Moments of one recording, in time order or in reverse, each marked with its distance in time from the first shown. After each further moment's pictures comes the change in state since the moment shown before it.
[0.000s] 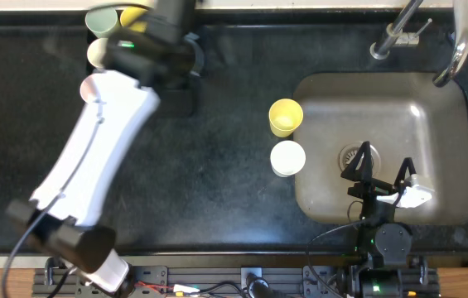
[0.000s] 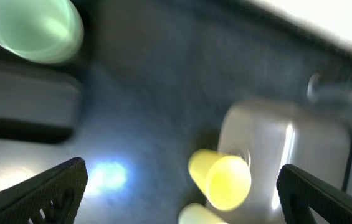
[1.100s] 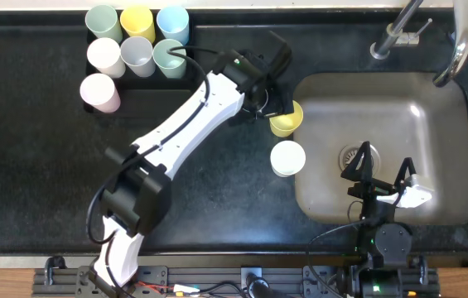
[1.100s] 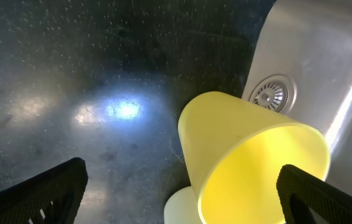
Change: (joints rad) left arm -0.177 0.309 0.000 0.014 0.088 -0.084; right arm 0.000 0.000 0.000 0.000 0.000 0.000
